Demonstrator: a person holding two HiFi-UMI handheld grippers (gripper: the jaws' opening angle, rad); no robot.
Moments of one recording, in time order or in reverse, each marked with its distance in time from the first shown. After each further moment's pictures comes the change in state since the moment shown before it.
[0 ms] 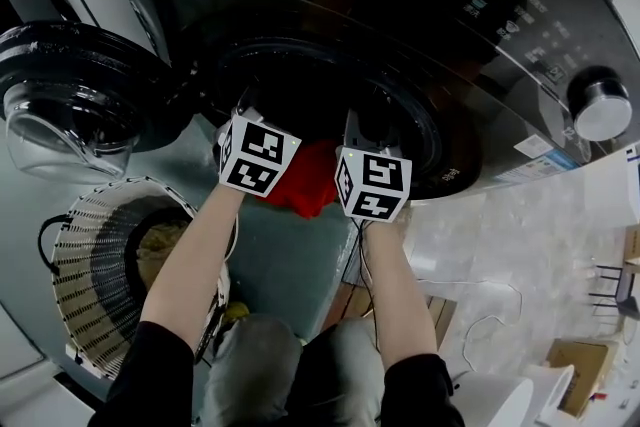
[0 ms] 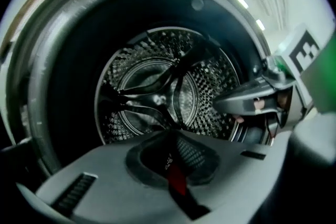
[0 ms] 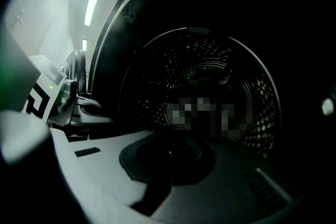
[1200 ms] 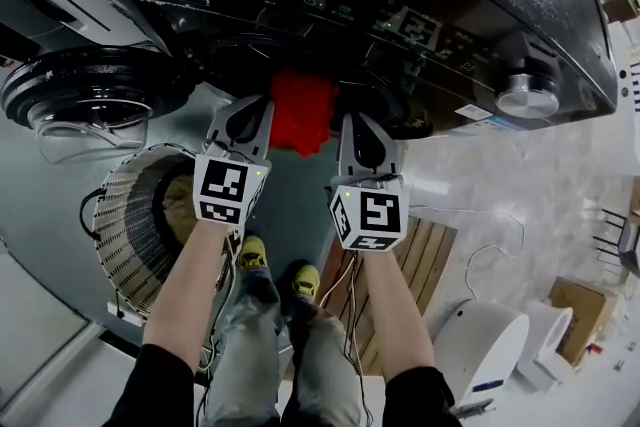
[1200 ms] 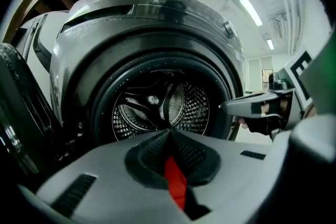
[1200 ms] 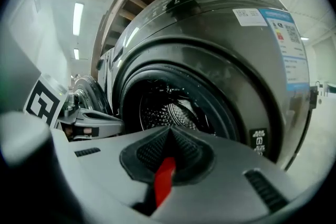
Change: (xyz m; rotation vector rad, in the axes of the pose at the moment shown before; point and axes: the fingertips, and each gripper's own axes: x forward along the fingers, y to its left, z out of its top) left arm -0.115 -0.035 0.050 -0.183 0.051 -0.066; right arm -0.130 0.017 0.056 0.126 0.076 -0.002
